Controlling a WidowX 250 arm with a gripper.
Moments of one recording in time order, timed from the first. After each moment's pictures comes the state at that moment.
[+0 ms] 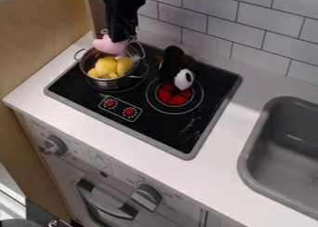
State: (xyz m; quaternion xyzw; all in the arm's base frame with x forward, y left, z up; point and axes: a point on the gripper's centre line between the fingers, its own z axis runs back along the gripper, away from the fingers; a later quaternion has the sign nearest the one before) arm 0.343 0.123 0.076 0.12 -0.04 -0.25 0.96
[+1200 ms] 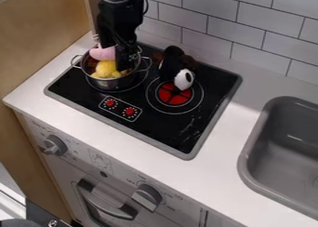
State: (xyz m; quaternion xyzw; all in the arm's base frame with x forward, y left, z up) arm 0.321 0.109 0.060 0.10 -0.03 -0.24 0.97
